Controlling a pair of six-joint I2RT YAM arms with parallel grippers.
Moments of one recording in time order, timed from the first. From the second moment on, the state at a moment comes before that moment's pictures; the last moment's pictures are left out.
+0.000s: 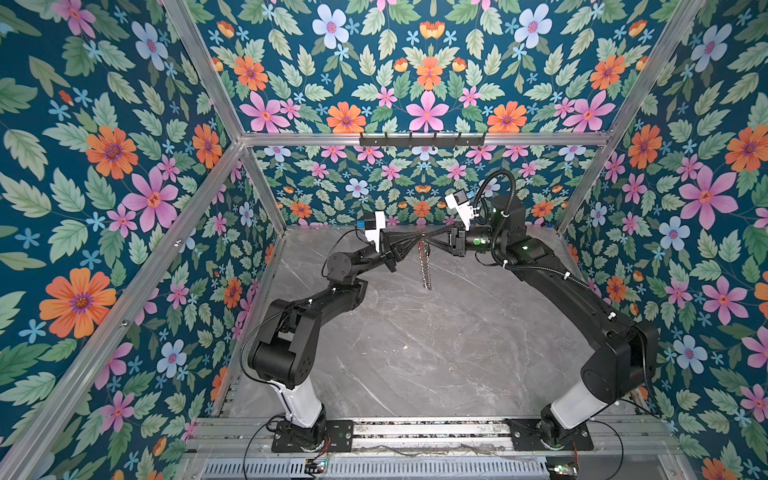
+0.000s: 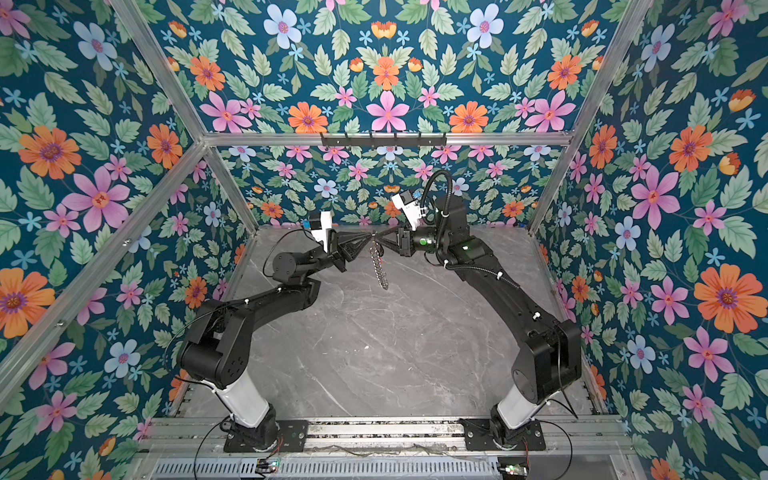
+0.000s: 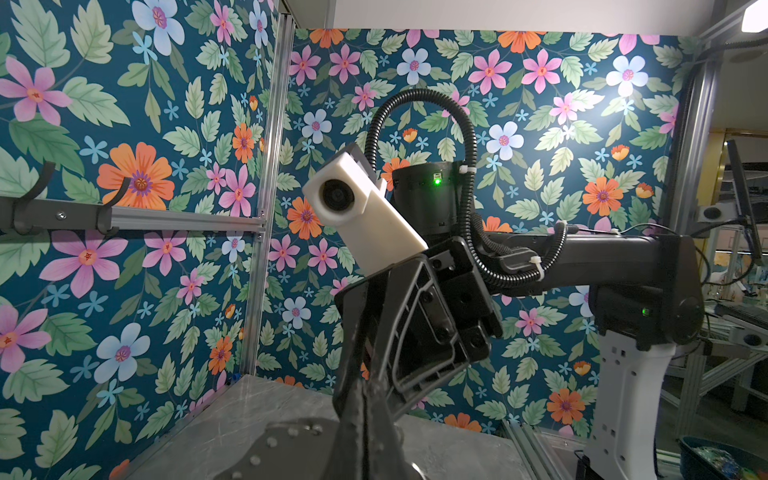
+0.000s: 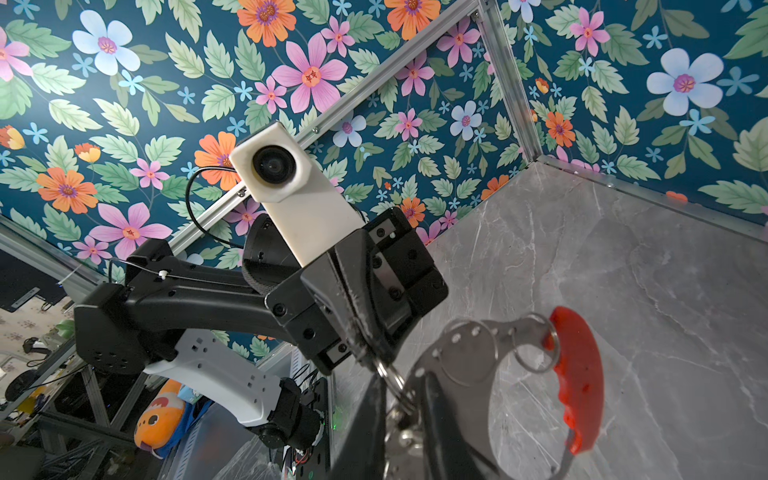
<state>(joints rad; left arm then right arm) -0.40 1.74 1.03 1.46 0.88 -0.74 0.42 1.62 1.54 -0.14 -0.92 0.35</state>
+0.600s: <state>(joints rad) -0.39 1.74 1.03 1.46 0.85 -0.75 0.42 1.62 1.54 -0.15 -0.93 0.33</state>
